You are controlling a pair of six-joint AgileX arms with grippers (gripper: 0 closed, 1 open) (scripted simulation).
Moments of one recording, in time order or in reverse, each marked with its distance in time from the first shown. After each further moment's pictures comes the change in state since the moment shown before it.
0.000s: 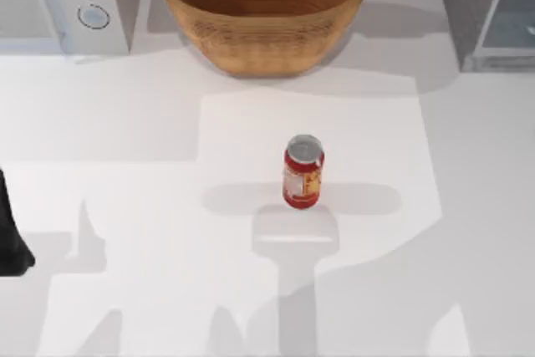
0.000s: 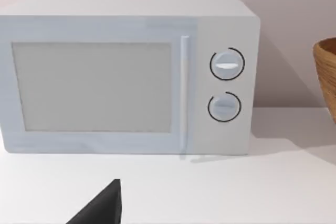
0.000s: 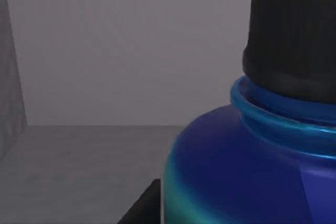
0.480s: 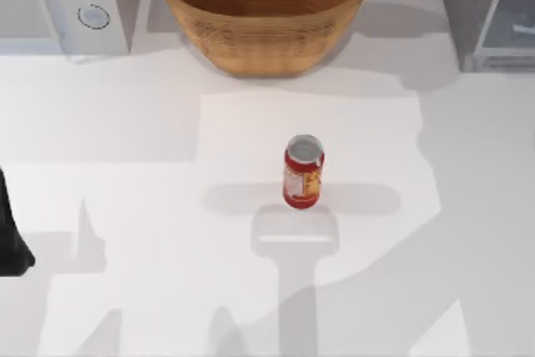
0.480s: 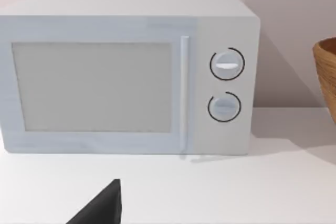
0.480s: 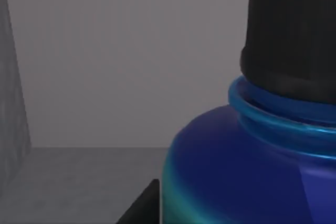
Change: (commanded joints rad) left arm 0.000 0.000 0.000 0.000 0.000 0.000; right arm -0.003 -0.078 0.009 -0.088 -0.001 0.002
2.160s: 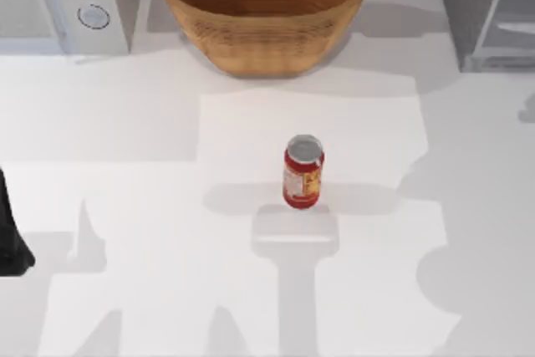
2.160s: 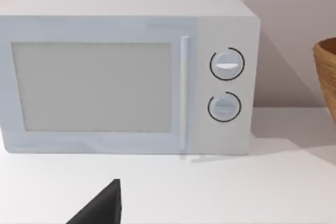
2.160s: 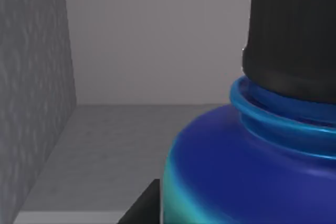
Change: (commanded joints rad) left arm 0.000 0.000 0.000 0.000 0.000 0.000; right arm -0.067 -0.420 -0.622 0.197 -0.078 0.006
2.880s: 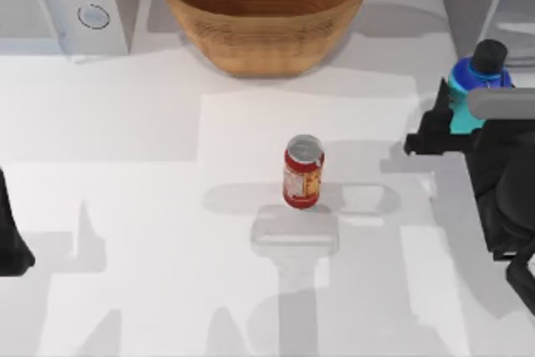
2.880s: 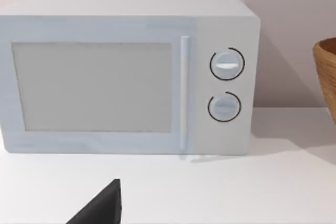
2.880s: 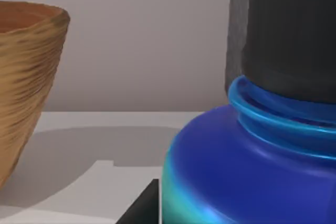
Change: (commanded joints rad) left arm 0.000 0.000 0.000 0.000 0.000 0.000; right arm 0.701 0.190 -0.195 0.379 0.708 -0.003
